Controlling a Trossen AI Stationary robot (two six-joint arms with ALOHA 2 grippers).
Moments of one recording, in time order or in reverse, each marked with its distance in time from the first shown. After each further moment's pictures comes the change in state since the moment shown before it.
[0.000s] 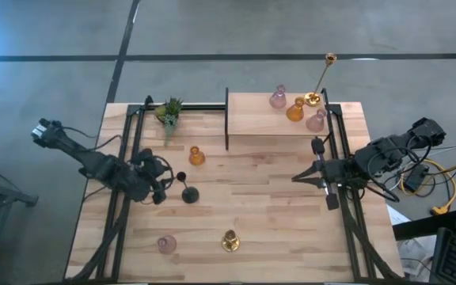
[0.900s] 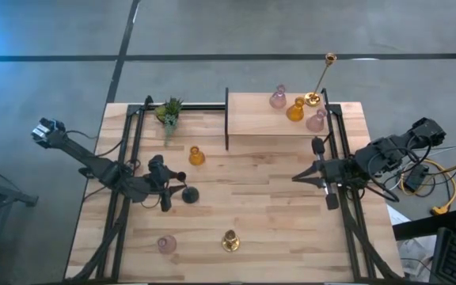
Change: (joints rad) left arm -0.008 0.000 -0.183 0.520 -0.013 0.201; right arm 0.000 -0.005 -0.009 0.006 0.004 -0.004
